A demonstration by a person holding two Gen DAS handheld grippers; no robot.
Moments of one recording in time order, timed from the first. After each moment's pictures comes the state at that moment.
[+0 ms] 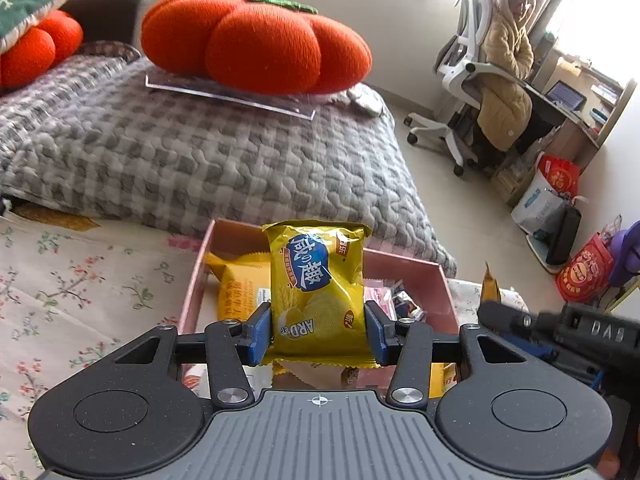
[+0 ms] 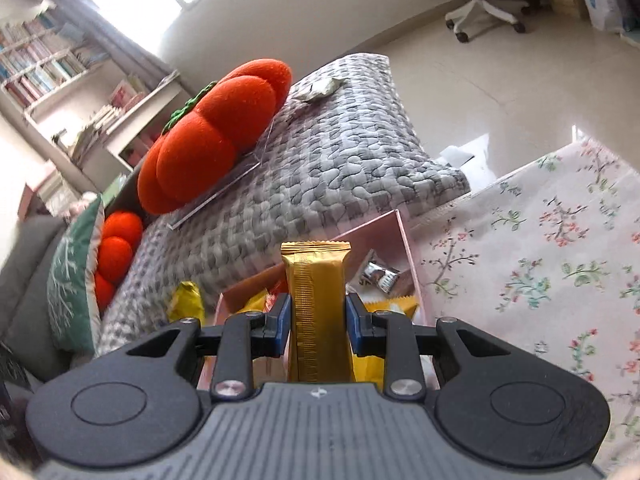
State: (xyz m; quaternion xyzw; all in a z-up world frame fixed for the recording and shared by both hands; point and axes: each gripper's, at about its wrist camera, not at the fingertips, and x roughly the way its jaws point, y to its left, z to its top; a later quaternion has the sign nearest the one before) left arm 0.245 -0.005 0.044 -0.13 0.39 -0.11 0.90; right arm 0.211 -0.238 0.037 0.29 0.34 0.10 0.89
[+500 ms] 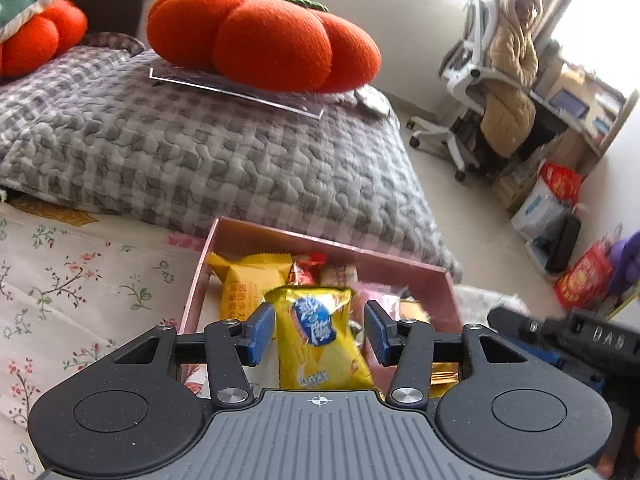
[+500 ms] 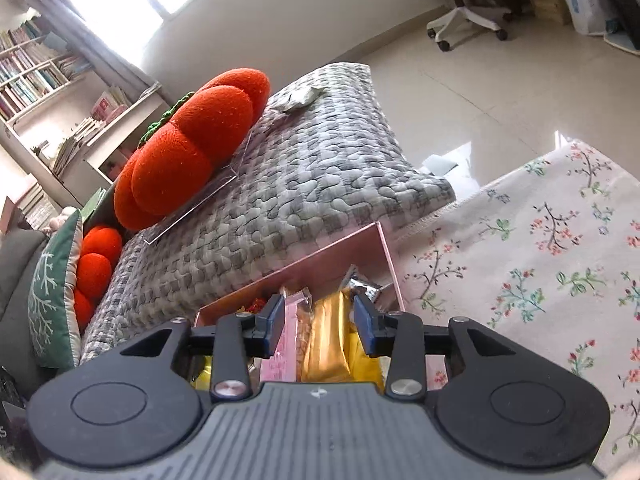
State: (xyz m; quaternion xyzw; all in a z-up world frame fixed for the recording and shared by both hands) left arm 0.247 0.007 0.040 -0.16 0.38 -0.11 0.90; right arm 0.215 -0.240 0.034 0.29 0.34 0.06 0.89
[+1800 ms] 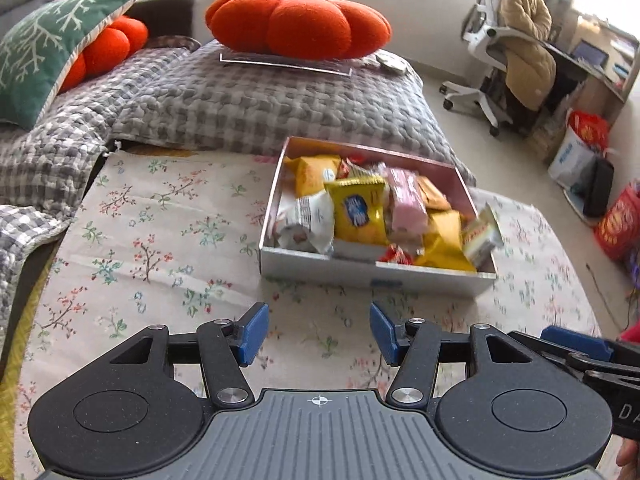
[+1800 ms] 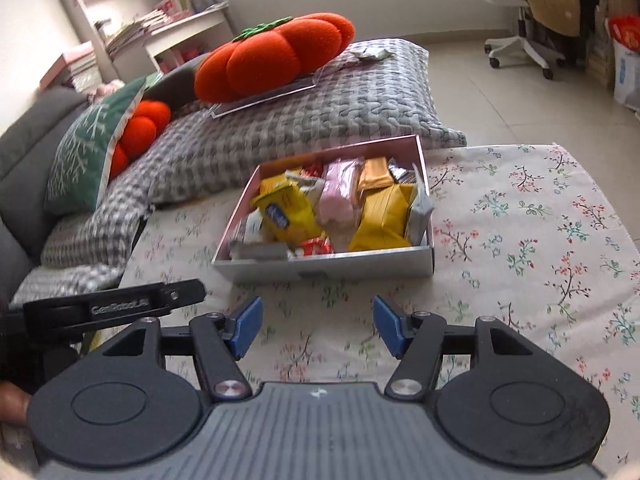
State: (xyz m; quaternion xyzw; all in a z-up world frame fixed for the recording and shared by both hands) left arm 0.089 0.009 0.059 -0.06 0.42 -0.04 0.90; right arm 0.076 -0.174 0.051 0.12 0.38 0.11 0.91
